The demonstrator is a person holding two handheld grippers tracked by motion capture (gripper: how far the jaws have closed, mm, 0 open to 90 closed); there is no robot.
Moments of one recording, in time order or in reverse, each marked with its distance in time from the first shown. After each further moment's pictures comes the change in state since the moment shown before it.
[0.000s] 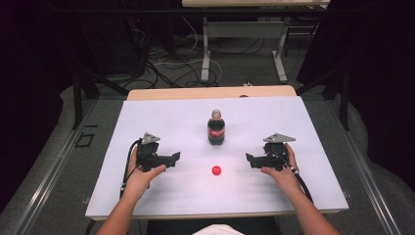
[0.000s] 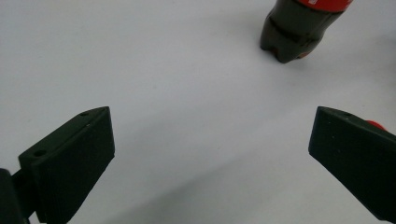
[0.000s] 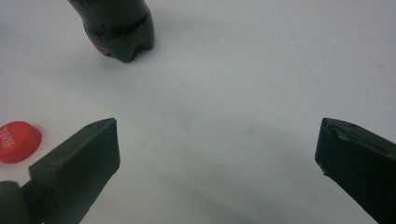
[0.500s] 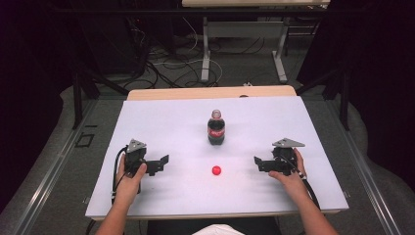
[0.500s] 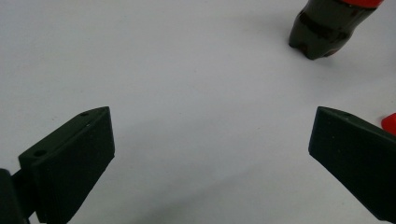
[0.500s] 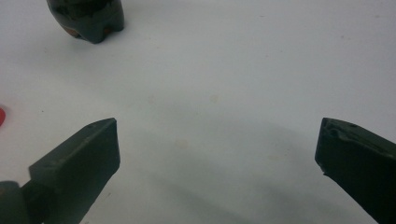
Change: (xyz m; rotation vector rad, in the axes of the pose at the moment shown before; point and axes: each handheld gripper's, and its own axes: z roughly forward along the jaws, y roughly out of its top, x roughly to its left) left arm 0.026 -0.025 -0.009 -0.063 0.037 -0.016; right arm -0.017 -0.020 -0.009 0.000 -0.041 0.027
